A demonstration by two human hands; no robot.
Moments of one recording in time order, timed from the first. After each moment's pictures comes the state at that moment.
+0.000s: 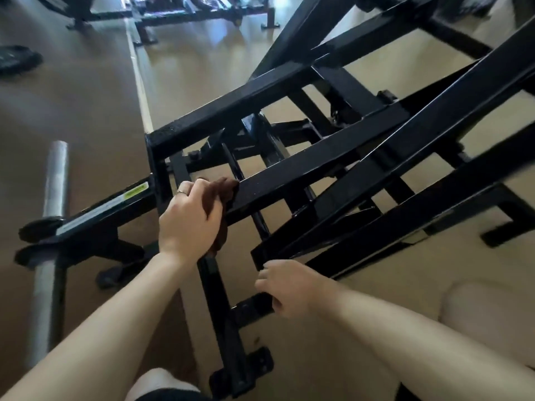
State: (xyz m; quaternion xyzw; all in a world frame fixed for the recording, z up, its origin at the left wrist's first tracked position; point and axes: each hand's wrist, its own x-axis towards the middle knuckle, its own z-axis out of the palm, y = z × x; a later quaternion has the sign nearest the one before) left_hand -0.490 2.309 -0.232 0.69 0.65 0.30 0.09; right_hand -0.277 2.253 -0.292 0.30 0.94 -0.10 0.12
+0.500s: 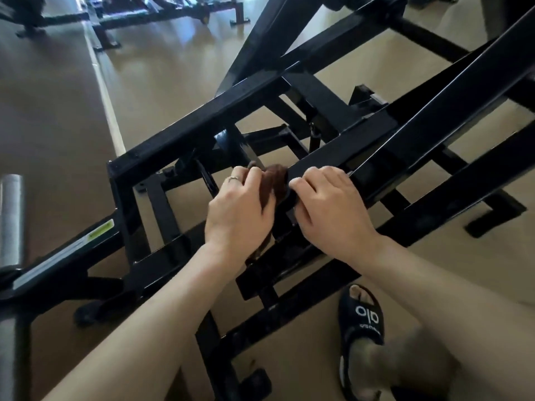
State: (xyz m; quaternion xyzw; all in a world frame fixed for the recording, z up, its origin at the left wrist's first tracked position) left_hand -0.383 2.366 -0.198 0.78 0.54 0.30 0.09; right_hand -0.205 2.333 -0.182 0.55 0.80 0.10 -0.20
